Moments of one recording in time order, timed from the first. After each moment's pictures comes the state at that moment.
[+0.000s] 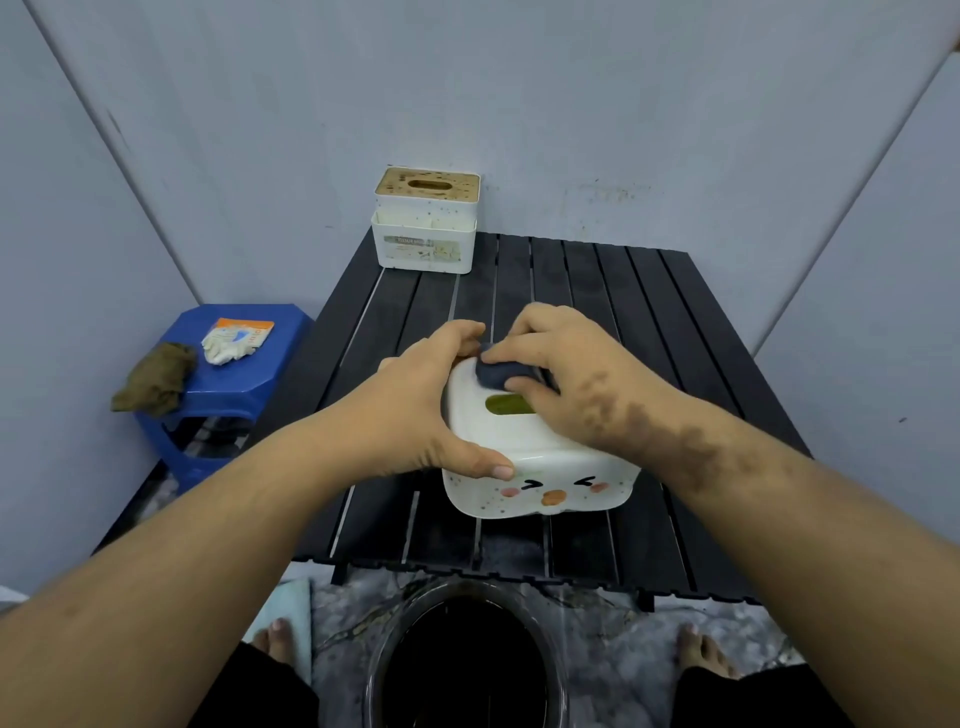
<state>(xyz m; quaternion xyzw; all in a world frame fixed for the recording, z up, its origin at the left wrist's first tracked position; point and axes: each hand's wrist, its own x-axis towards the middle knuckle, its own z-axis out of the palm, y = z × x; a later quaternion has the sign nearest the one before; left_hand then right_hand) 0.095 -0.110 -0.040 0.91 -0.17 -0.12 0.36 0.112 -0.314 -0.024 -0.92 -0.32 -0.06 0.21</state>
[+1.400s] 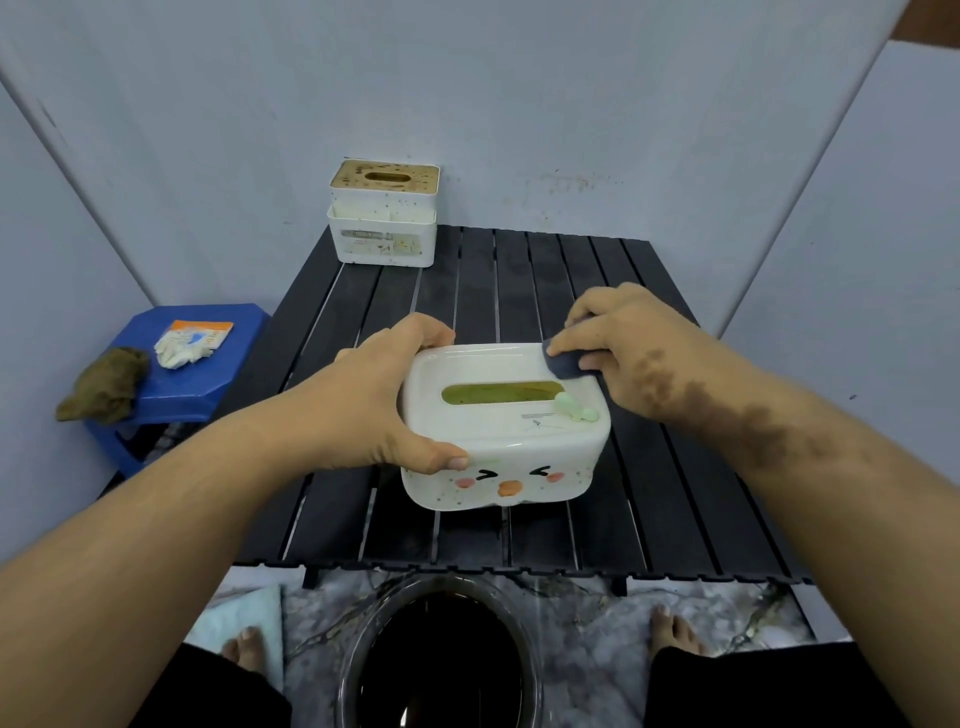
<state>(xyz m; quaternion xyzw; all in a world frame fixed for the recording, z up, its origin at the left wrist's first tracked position) 0.101 -0.116 -0.039 0.93 -0.18 -0.13 0.31 0.117 -0.391 -0.016 -0.97 -0.24 -0.04 0.07</state>
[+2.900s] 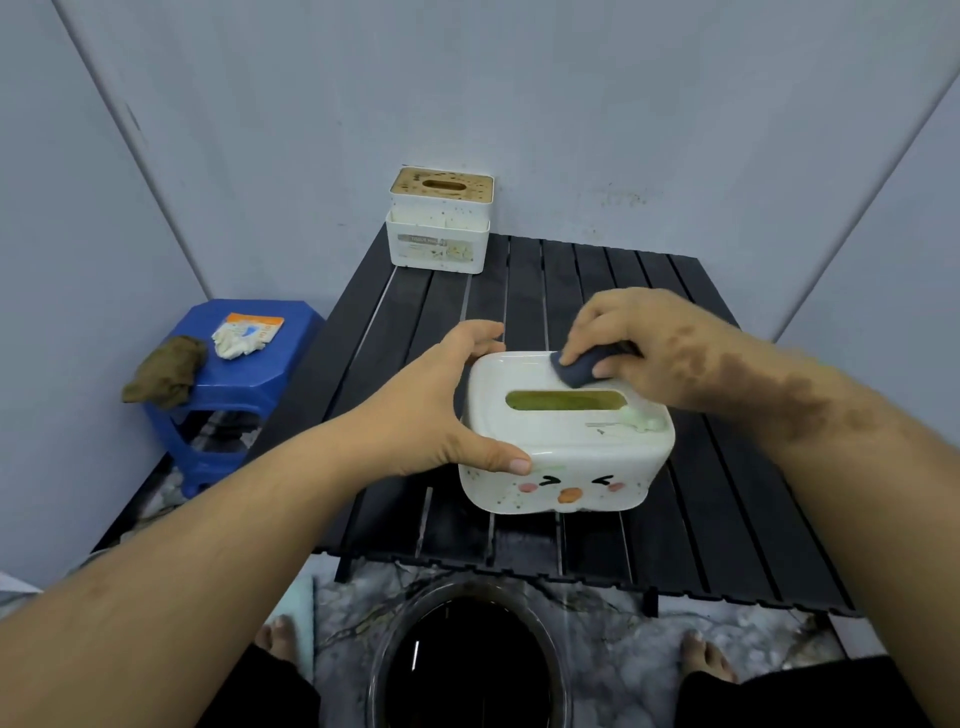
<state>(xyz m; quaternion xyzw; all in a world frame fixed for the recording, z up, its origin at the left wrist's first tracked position) 0.098 -0.108 -0.059 0.88 -0.19 -0.10 0.43 0.130 -0.356 0.004 -0.94 -0.30 0.03 0.14</state>
